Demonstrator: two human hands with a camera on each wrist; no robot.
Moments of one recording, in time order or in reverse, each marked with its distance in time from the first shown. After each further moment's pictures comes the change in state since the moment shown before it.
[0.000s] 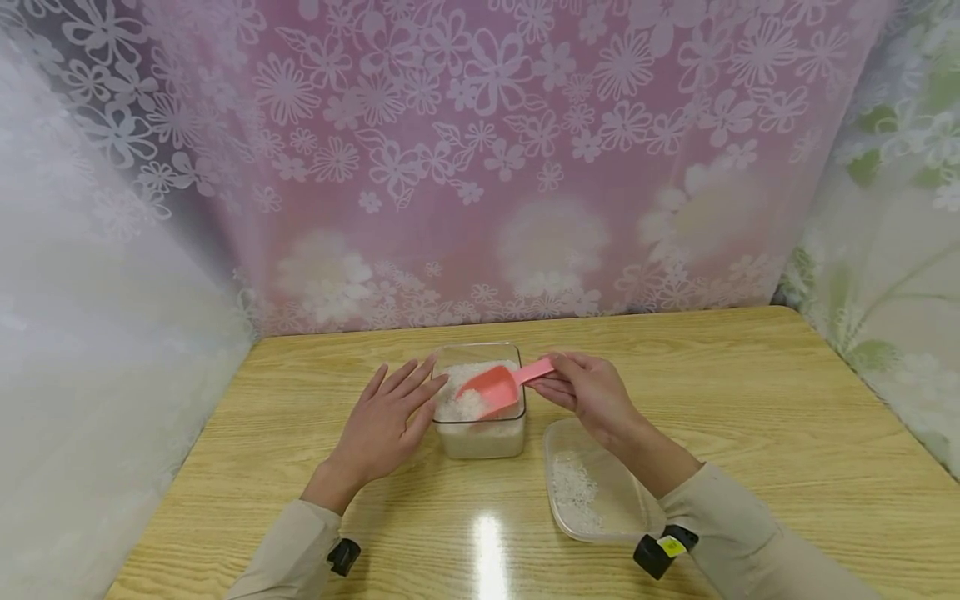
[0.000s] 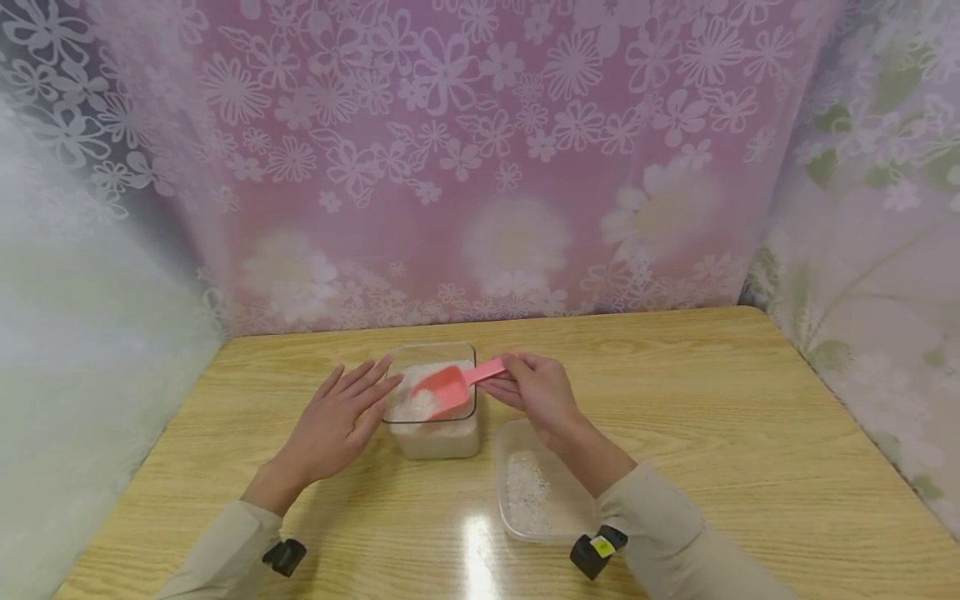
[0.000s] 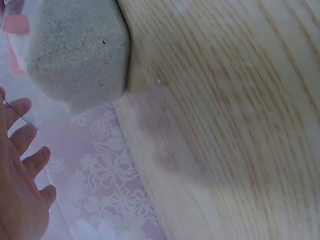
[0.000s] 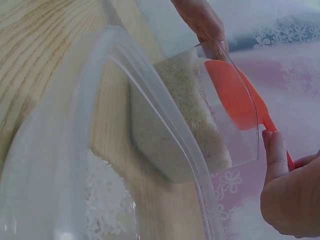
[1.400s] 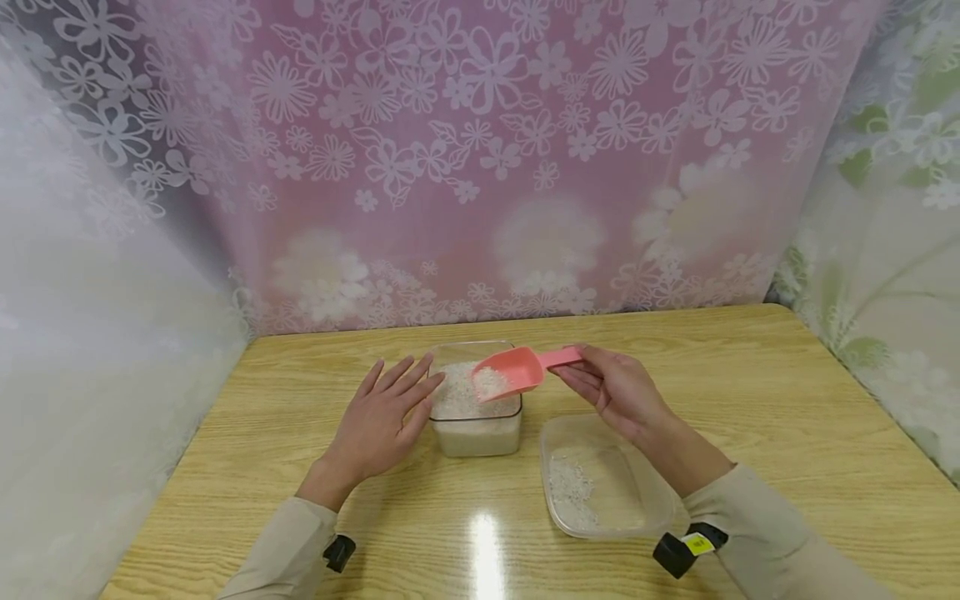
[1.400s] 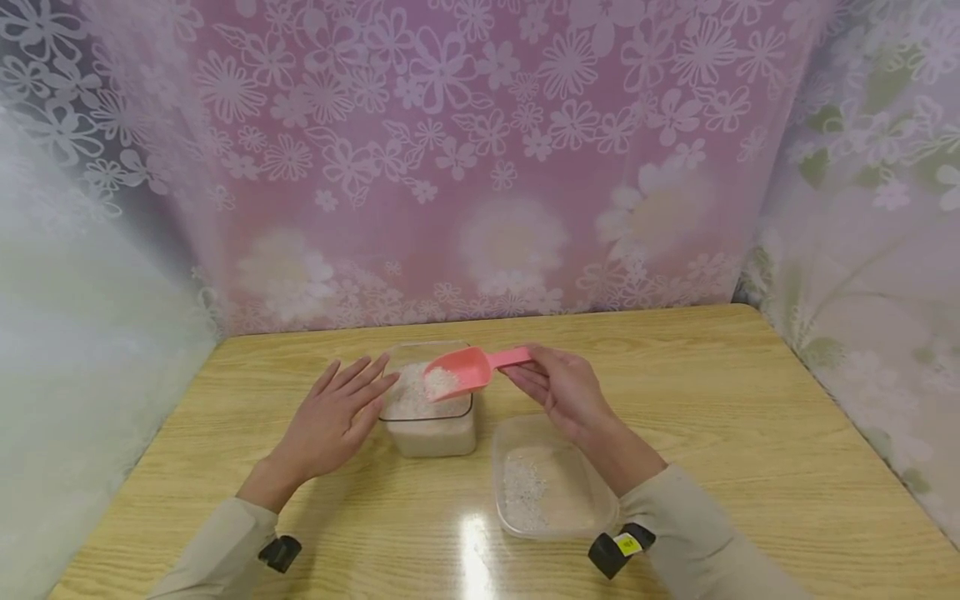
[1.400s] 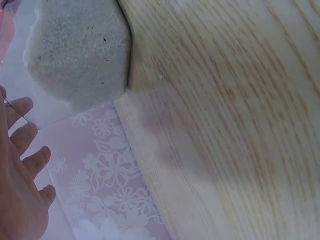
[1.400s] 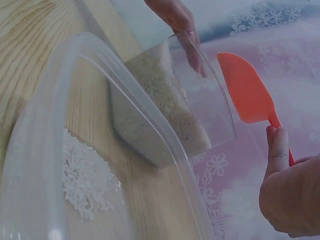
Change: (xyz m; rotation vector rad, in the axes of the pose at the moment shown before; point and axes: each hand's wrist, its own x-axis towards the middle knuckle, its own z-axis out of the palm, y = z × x) left_hand 0.002 -0.001 -0.002 0.041 -0.004 0.028; right_hand -0.011 -0.017 -0.028 0.276 -0.054 0.044
